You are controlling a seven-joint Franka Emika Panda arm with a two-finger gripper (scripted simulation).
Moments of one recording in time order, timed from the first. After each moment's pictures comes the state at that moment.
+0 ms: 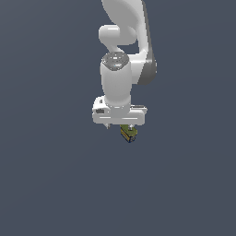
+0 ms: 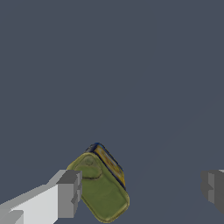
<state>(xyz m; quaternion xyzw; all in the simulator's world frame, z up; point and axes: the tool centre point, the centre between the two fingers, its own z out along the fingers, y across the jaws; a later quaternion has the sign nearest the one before) 0.010 0.005 0.177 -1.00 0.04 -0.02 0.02</state>
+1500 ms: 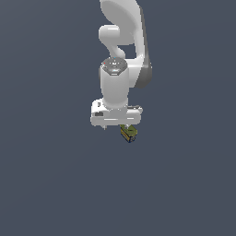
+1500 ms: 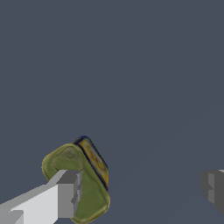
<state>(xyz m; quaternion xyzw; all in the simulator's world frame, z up) 0.001 -0.009 0.159 -1.00 -0.03 -0.01 0.00</state>
